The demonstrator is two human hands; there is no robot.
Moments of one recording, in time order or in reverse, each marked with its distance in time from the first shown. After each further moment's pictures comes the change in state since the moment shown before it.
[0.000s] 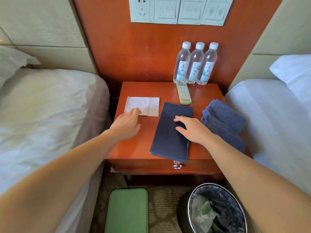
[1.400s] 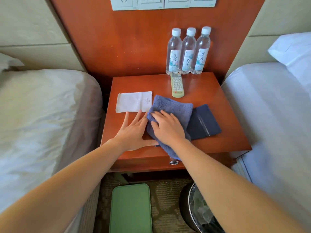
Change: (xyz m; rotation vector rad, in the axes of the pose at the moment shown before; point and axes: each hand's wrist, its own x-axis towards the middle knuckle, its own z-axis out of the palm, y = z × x) left_hand -0.002 0.030 0.038 0.116 -0.119 0.200; right_hand 0.016 -0.046 0.053 -0.065 0.183 -0.033
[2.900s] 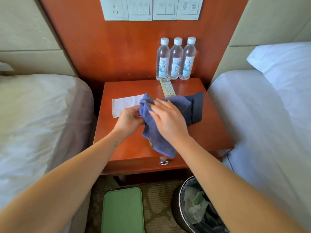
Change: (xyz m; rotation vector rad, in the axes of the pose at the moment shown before) left_hand 0.012 0.033 -0.048 -1.131 0.331 -0.171; right_hand -0.021 -0.003 -0.061 -0.005 0.564 -0.273
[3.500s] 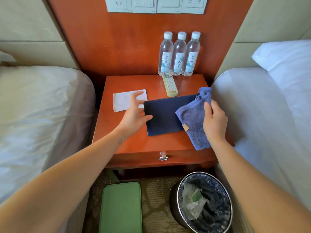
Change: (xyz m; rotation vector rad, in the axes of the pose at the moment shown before) left_hand -0.008 0.005 0.015 0.011 0.003 0.023; right_hand -0.046 0.079 -0.054 0.221 0.155 0.805
